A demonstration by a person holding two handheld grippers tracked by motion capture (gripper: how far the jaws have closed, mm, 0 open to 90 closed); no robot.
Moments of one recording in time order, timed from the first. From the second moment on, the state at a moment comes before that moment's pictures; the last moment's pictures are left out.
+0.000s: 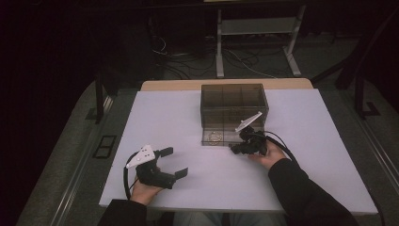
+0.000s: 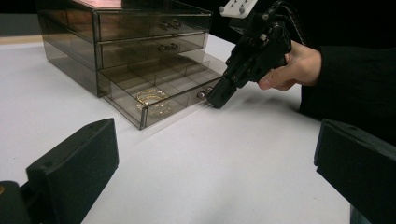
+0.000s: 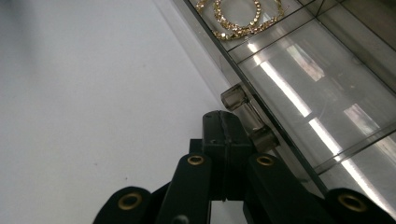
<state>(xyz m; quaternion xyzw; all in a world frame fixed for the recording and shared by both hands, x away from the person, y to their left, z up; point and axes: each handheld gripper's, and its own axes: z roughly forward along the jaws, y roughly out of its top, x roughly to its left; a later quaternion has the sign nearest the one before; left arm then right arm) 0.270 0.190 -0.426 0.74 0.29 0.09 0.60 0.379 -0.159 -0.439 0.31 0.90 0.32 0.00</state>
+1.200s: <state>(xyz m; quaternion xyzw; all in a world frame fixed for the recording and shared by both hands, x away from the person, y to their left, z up) 0.271 0.190 -0.426 0.74 0.29 0.09 0.60 0.391 -0.160 -0.438 0.33 0.88 0.33 0.02</state>
